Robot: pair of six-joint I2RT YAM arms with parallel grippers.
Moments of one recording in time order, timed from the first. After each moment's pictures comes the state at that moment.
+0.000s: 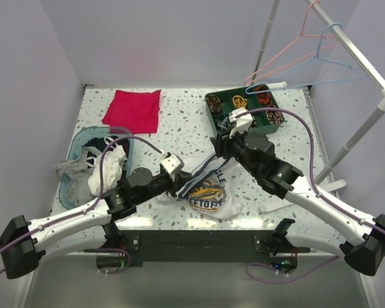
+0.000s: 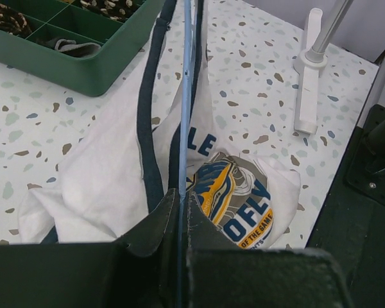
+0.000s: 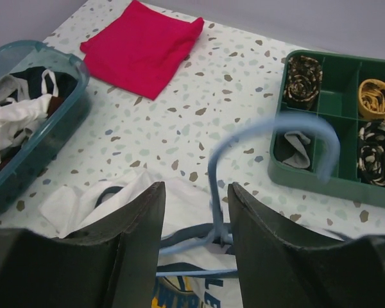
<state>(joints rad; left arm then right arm) -0.98 0.87 0.47 0.22 -0.01 -0.12 0.83 1.03 0.93 -0.11 0.30 0.16</state>
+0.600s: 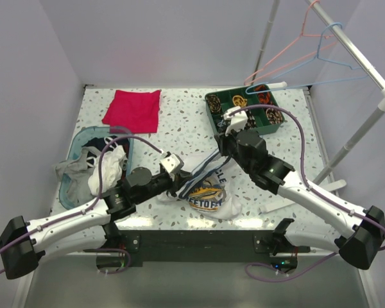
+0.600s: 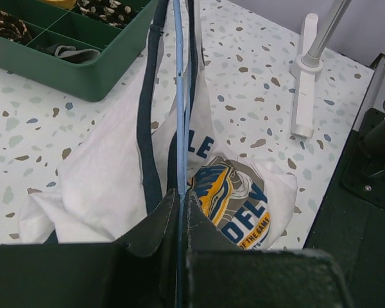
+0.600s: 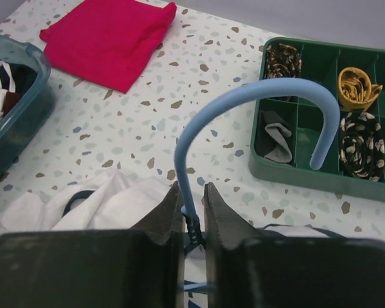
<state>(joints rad) -0.98 0.87 0.48 0.21 0.00 -0.12 0.82 1.11 0.93 -0.09 0.37 0.15</state>
